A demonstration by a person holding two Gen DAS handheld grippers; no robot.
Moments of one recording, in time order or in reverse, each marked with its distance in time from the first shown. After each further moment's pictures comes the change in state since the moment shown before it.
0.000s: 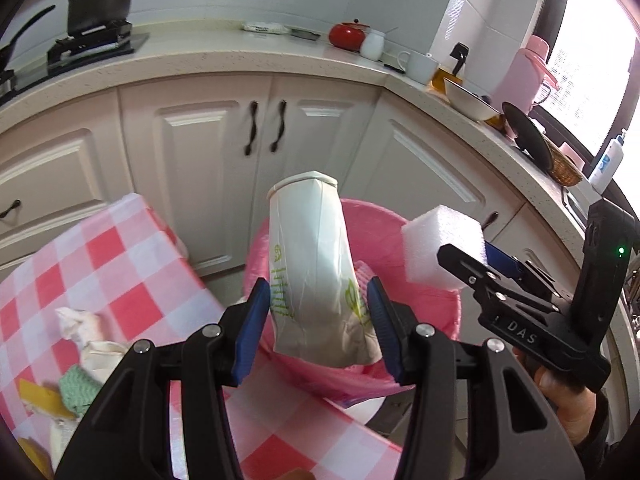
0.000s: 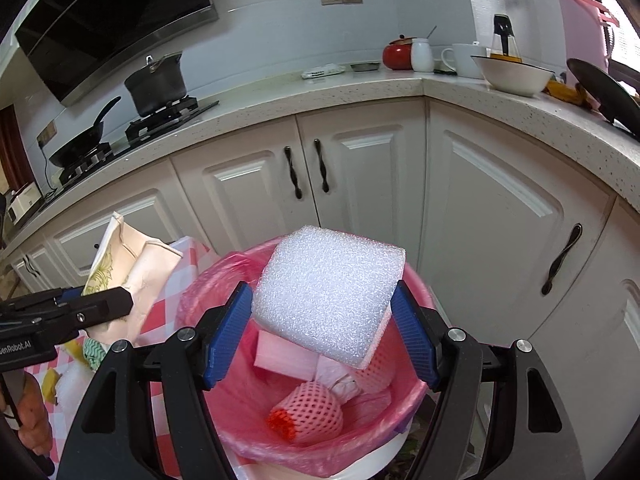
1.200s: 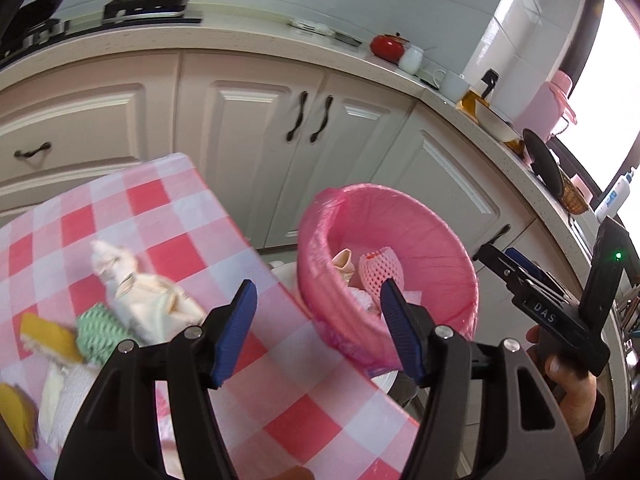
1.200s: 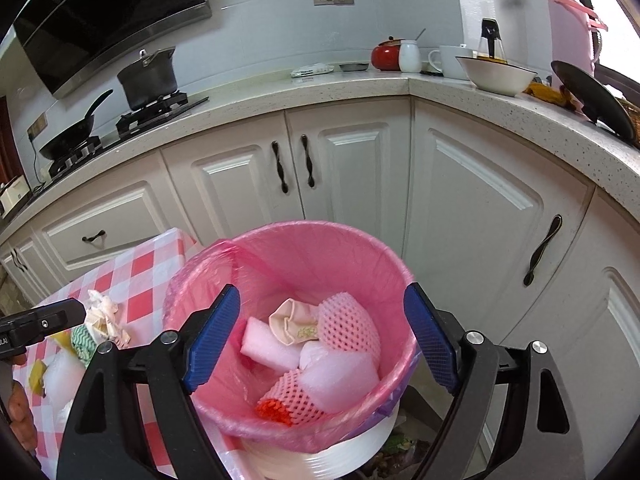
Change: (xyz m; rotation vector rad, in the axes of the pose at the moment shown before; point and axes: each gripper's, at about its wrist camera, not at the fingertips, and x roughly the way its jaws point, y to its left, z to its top) left arm -0.041 0.057 -0.046 -0.147 -0.033 0.031; right arm -0.016 0.011 -0.018 -0.025 -0.003 -0.052
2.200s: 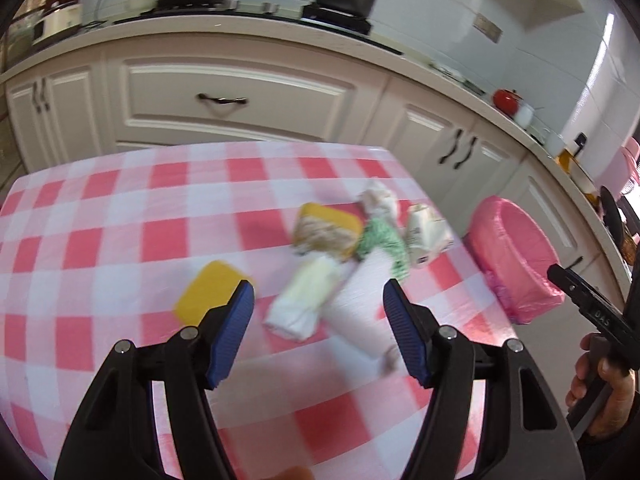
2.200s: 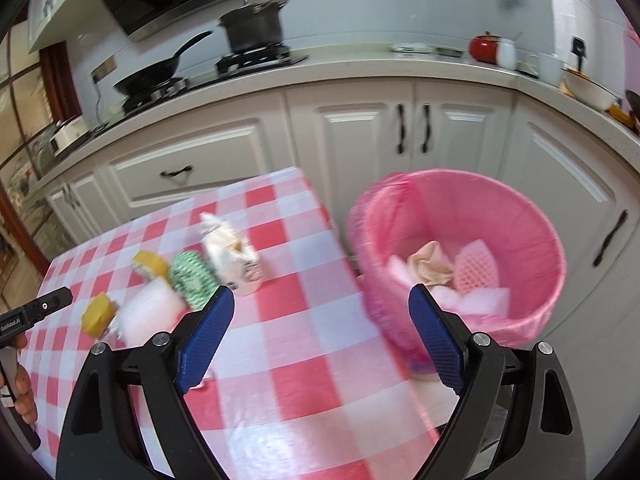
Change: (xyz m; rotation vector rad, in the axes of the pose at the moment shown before) left arm -0.165 0.177 -0.117 -0.224 -0.099 0.317; right arm -0.037 0.156 -0.061 -0.156 0.105 0.198
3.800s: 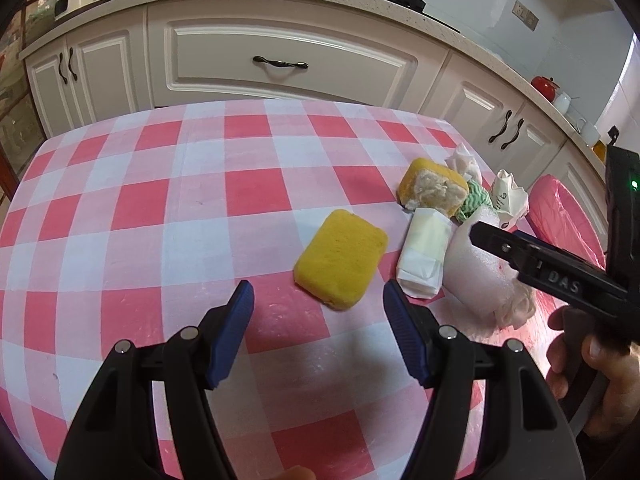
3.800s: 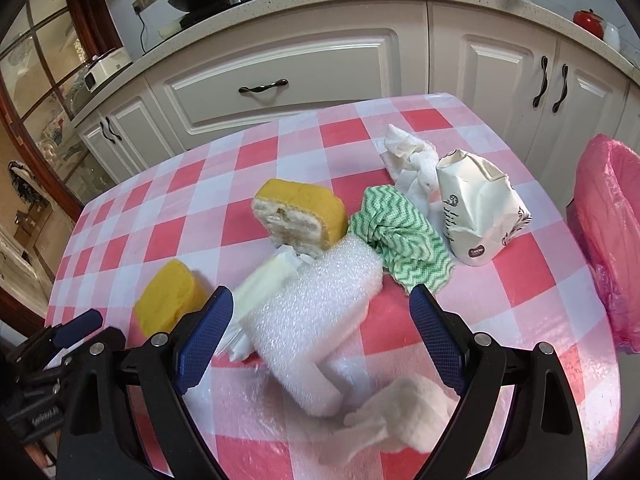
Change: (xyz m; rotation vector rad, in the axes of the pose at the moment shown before) left arm 0.016 0.083 -0.024 -0.022 0.086 0.081; right arm 0.114 0.177 -0.017 -0.075 0.234 0.138
